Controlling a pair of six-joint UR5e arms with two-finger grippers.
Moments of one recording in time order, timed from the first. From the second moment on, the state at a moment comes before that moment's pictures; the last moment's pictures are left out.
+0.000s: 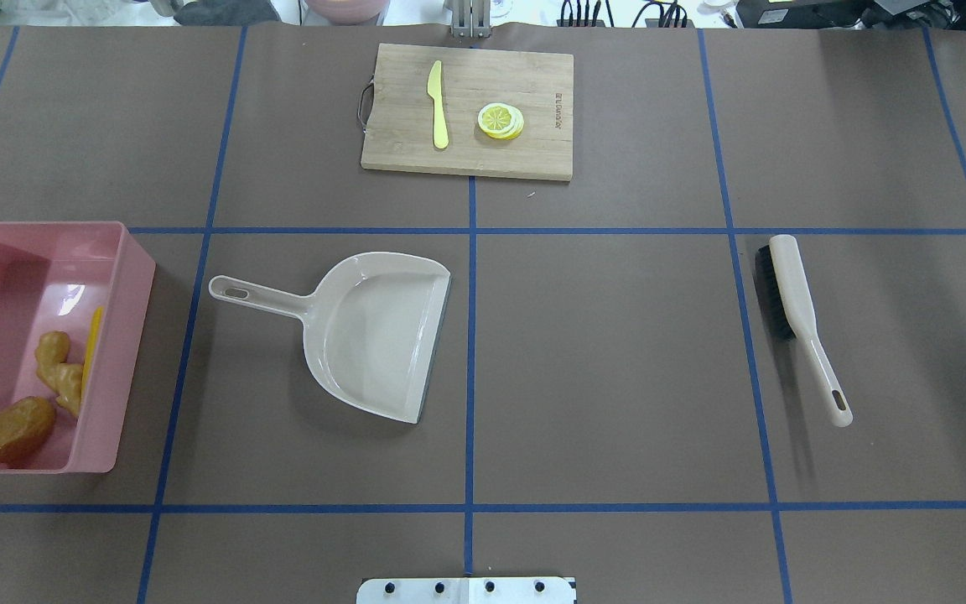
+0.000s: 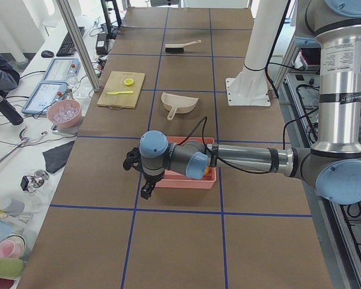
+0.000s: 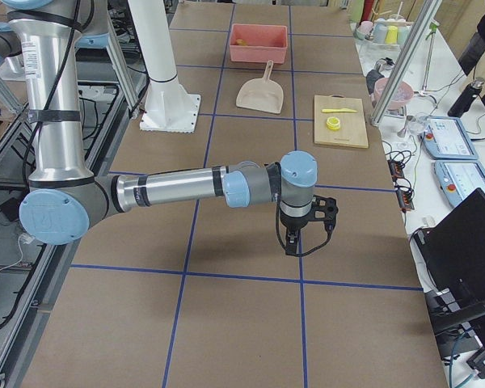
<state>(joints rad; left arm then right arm) -1.49 -1.50 -1.67 -1.82 -2.38 0.09 1.50 -1.53 1.70 -1.53 2.29 0.32</state>
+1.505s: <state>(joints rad) -1.64 -1.42 -1.65 -1.82 -2.37 0.04 1.50 -1.54 1.70 -1.53 2.30 0.32</state>
